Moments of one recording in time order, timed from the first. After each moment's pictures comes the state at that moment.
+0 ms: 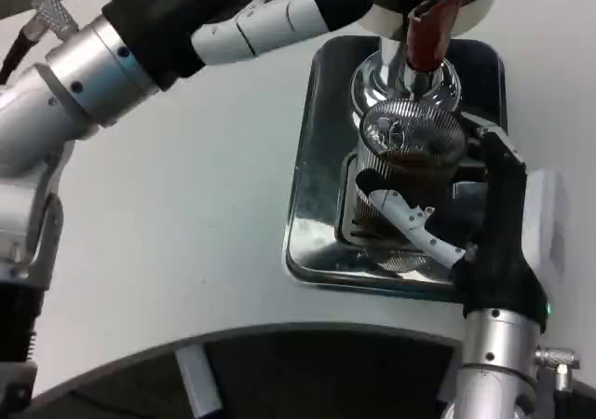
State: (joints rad) left arm -0.96 0.50 0.04 0.26 -0.15 -0.44 -0.73; right arm -0.27 0.07 0.20 -0.09 -0.56 0.12 -0.56
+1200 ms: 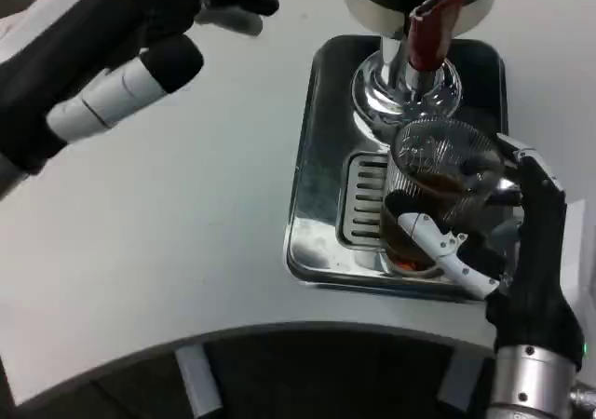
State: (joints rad) left arm -0.60 0.63 0.23 0.05 -0.27 -0.38 -0.73; right arm -0.11 0.06 0.21 -0.24 -0.56 0.11 -0.57
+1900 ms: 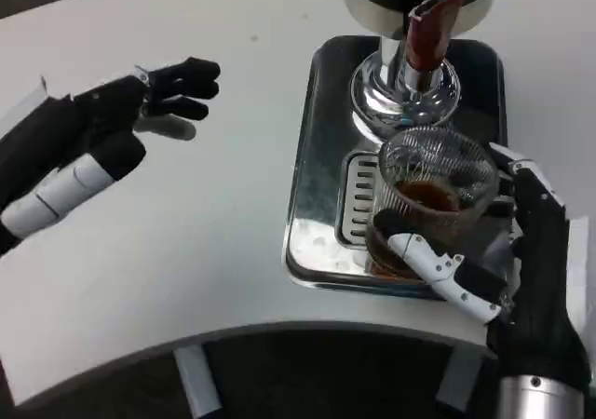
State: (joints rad) left arm -0.32 0.65 0.32 0.03 -0.27 -0.38 -0.71; right arm 0.02 0.05 0.29 -0.39 -0.57 0.10 -0.54
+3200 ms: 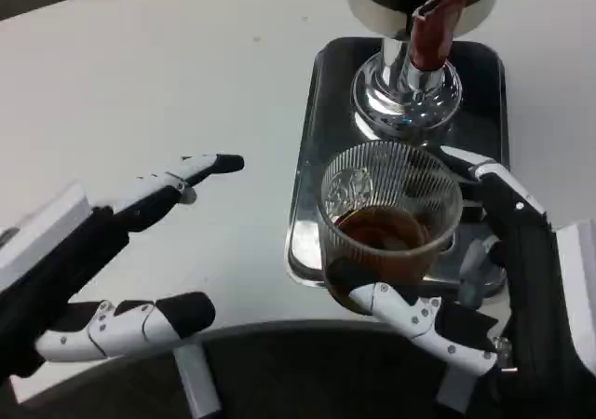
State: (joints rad) left arm 0.02 0.63 0.33 -0.24 0.01 -0.55 -0.52; right arm 0.22 -0.01 0.40 -0.68 -0.69 0.05 -0.35
